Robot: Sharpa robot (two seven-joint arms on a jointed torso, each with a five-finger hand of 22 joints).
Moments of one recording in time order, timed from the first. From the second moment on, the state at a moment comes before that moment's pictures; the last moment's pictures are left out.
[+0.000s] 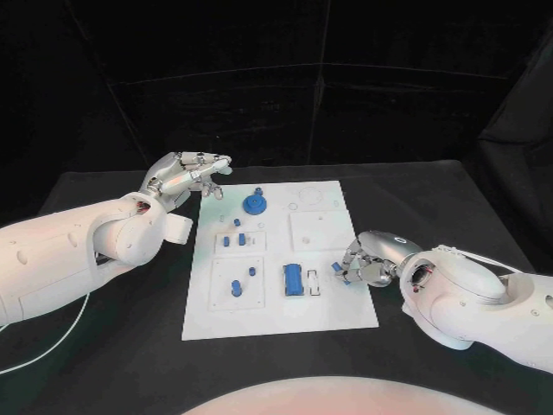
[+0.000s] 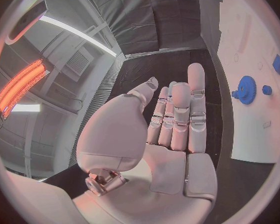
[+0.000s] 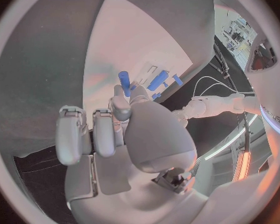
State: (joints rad) left arm 1.19 -0.81 -0.11 1.36 -0.02 -0.15 0.48; left_hand 1.28 -0.06 0.29 0.02 0.10 1.03 0.17 0.15 0.07 1.09 0.10 0.31 0.09 1.23 0.01 1.10 0.51 0.17 1.24 0.11 0.58 0.63; right arm 0.98 -1.05 -0.06 1.92 -1.53 -0.36 -0.56; right_hand 1.43 0.06 -0.18 0.19 0.40 1.03 0.08 0.29 0.23 1.42 -0.01 1.01 1.19 1.47 -0.06 1.43 1.31 0.05 1.46 0.05 1.49 1.31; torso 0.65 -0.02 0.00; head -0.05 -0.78
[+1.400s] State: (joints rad) left arm 1.19 -0.81 -0.11 1.37 -0.02 -0.14 0.46; left_hand 1.28 -0.06 0.29 0.02 0.10 1.03 0.17 0.15 0.07 1.09 0.09 0.31 0.09 1.23 0.01 1.10 0.51 0.17 1.24 0.11 0.58 0.63; right arm 0.98 -0.92 -0.06 1.84 -1.30 -0.38 -0.57; right_hand 1.40 0.06 -0.17 0.23 0.41 1.09 0.06 0.29 0.23 1.43 -0.02 1.02 1.20 1.47 -0.07 1.44 1.31 0.05 1.46 0.05 1.49 1.31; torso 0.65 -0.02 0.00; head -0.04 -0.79
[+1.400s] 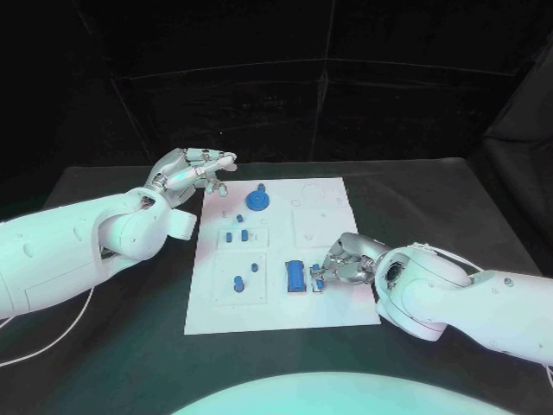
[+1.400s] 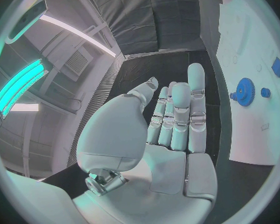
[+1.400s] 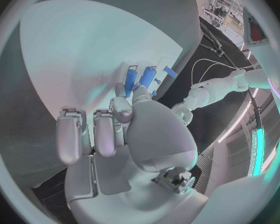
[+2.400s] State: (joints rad) left arm 1.19 -0.81 -0.11 1.37 -0.02 -0.13 0.46; left_hand 1.29 -0.05 0.29 0.02 0.10 1.03 0.17 0.15 0.07 1.09 0.09 0.31 0.09 1.23 0.01 1.10 0.51 0.17 1.24 0.11 0.58 0.63; right arm 0.98 -0.91 -0.06 1.84 -1.34 -0.35 -0.59; right_hand 1.33 0.04 -0.22 0.29 0.37 1.11 0.06 0.27 0.24 1.43 -0.01 1.01 1.20 1.47 -0.07 1.44 1.31 0.05 1.47 0.04 1.49 1.31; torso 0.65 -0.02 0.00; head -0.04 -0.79
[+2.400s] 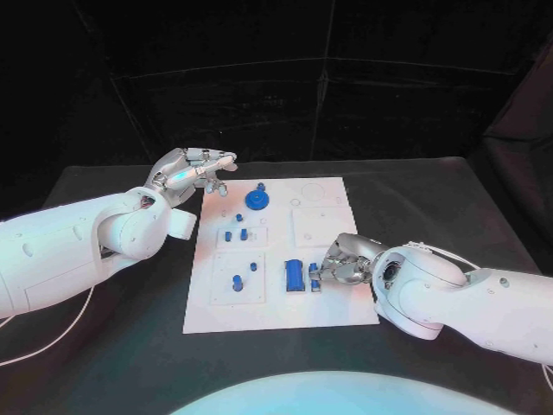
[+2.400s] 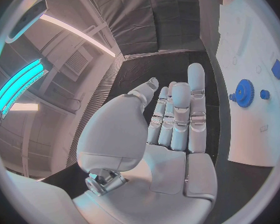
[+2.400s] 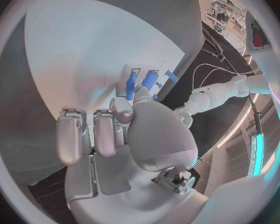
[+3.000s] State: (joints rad) left arm 1.19 -0.81 -0.11 1.36 -0.02 -0.13 0.46; left_hand 1.29 -0.05 0.29 0.02 0.10 1.03 0.17 0.15 0.07 1.09 0.09 0.31 0.09 1.23 0.01 1.10 0.51 0.17 1.24 0.11 0.58 0.63; right arm 0.98 -0.96 -0.06 1.85 -1.36 -0.45 -0.36; right_hand 1.53 0.05 -0.16 0.16 0.36 0.94 0.13 0.14 0.20 1.39 0.04 0.96 1.18 1.46 -0.04 1.42 1.30 0.05 1.45 0.07 1.47 1.31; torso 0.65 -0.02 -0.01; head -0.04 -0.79
